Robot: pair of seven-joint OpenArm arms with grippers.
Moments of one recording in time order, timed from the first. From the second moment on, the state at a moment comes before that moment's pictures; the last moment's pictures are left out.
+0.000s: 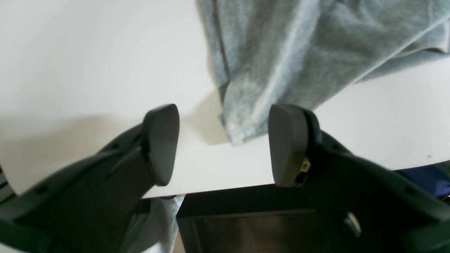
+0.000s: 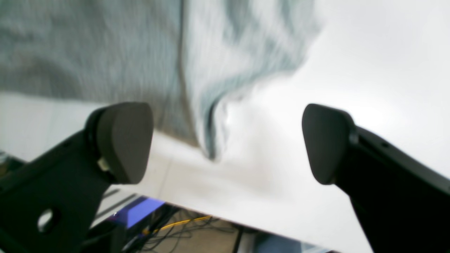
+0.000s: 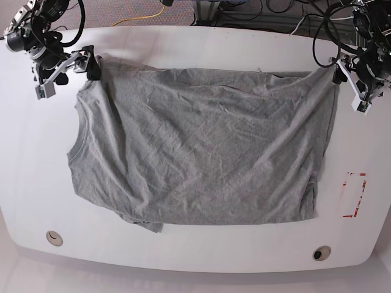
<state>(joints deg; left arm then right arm) 16.2 -17.4 -36.7 109.2 -28.0 -41.8 79.6 -19.2 8.4 48.9 108.9 51.7 40.4 -83.5</state>
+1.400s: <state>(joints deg) 17.9 -16.9 -30.2 103.7 -21.7 -41.8 73.7 -19.6 4.9 42.1 102.5 51.8 40.4 -82.4</state>
